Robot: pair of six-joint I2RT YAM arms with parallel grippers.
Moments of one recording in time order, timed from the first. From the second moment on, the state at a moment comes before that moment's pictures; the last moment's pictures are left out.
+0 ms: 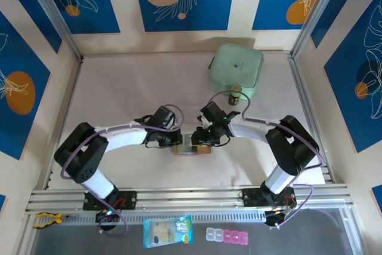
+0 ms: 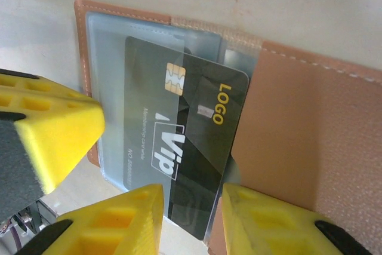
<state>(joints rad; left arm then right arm) -0.71 1.59 0.79 -0.24 0.34 -0.83 0.69 1.63 0.86 -0.40 -0.43 0.66</state>
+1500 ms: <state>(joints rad) -0.73 1.64 0.83 -0.26 0.33 -0.80 0.57 1.70 0.72 -0.09 -0.66 0.73</state>
